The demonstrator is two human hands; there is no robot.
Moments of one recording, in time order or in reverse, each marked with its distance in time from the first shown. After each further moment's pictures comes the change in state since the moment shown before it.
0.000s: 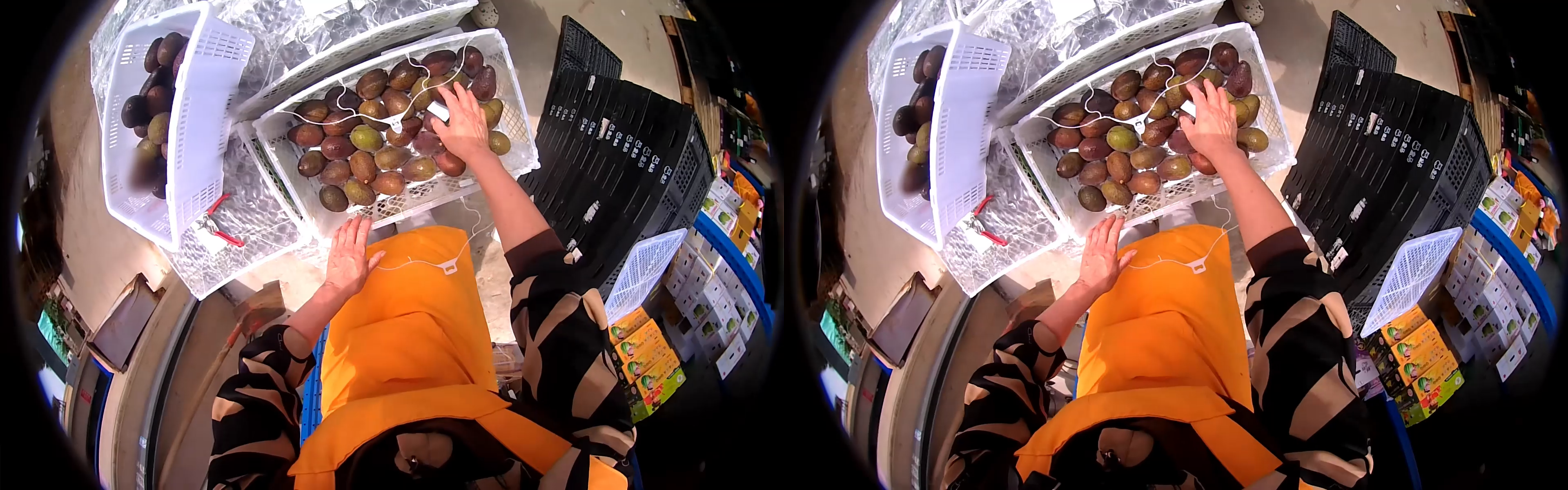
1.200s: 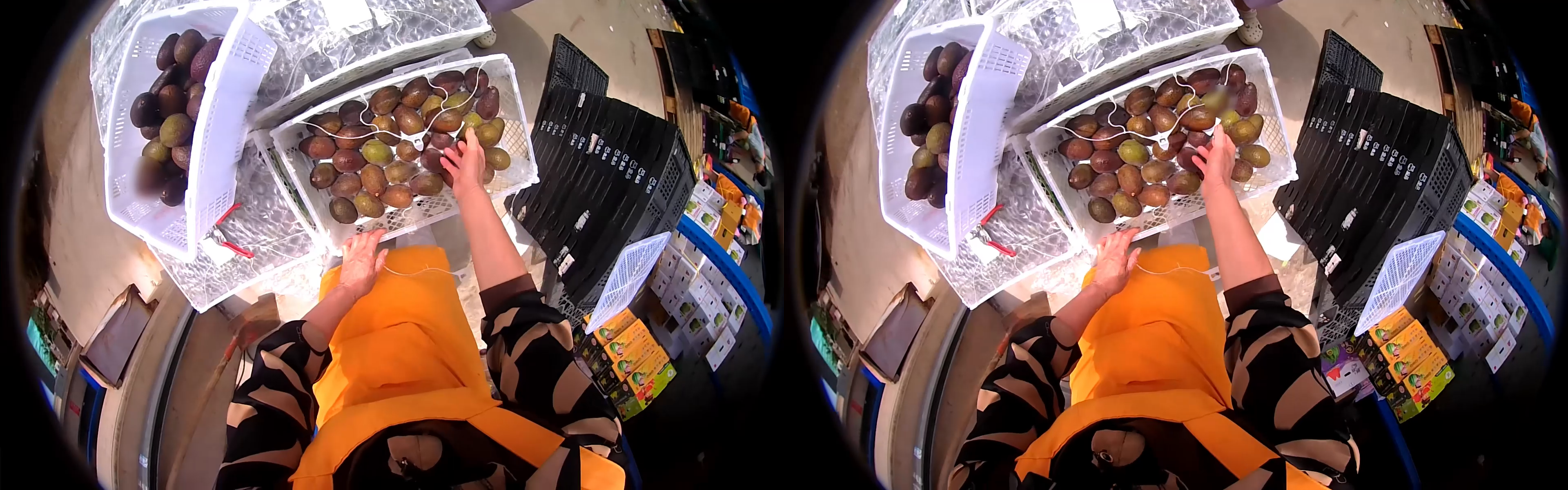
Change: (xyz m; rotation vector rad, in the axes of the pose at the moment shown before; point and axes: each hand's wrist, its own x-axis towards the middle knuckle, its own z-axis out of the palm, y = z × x) left_hand 0.008 -0.021 0.008 -0.279 -0.034 -0.036; right_hand -0.023 -0.057 0.004 1.316 0.312 1.024
